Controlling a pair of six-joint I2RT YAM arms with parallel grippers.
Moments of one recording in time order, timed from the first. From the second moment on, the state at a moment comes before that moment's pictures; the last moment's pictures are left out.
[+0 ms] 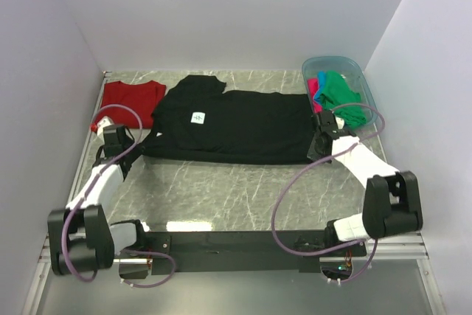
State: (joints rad) left arm 0.14 1.19 0.57 -0.09 -0.12 -0.64; right arm 0.16 1.42 0.85 -0.60 0.25 0.54
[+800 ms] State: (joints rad) left arm -0.23 1.10 0.57 -0.16 -0.21 -0.76; right arm 0.55 1.36 1.00 -0.65 0.33 0.56
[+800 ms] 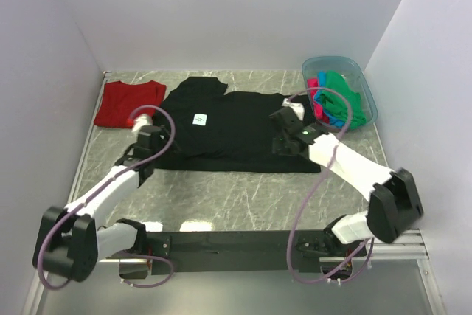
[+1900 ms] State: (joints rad) left arm -0.40 1.52 0.82 -0.05 -0.16 -0.77; right arm 0.62 1.30 0.97 -0.62 0.33 0.59
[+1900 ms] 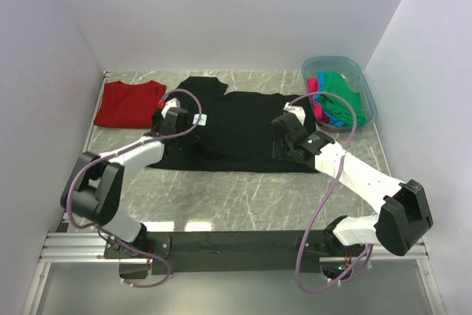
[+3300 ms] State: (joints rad) left arm -0.51 1.59 0.76 -0.01 -0.32 -0.69; right arm 0.22 1.52 0.91 -0.48 0.23 0.49
